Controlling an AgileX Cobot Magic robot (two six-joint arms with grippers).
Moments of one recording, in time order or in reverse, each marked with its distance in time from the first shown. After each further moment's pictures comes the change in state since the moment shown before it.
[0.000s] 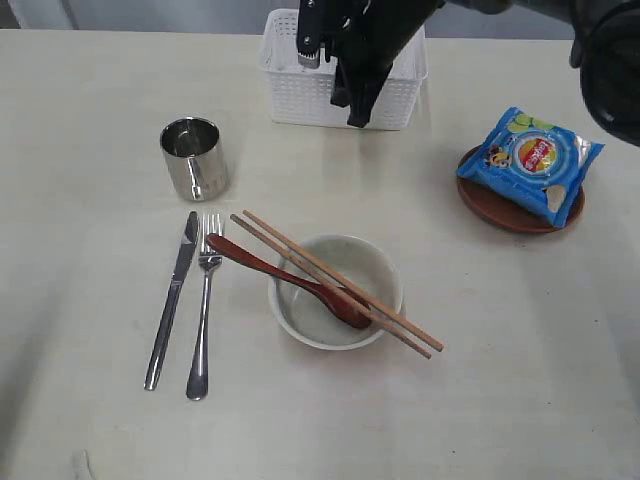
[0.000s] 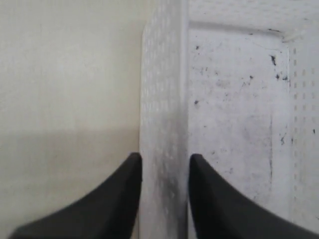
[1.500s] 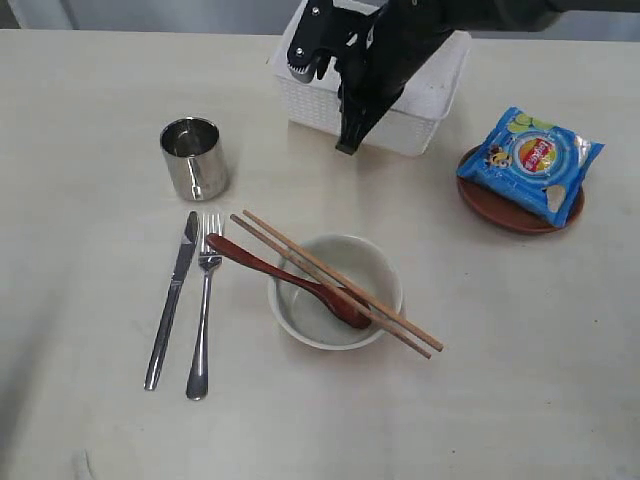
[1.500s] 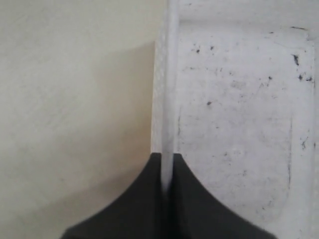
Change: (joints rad) left arm 0.000 0.000 0.000 0.000 0.000 0.000; right arm 0.099 -0.305 0.462 -0.263 -0.259 0.500
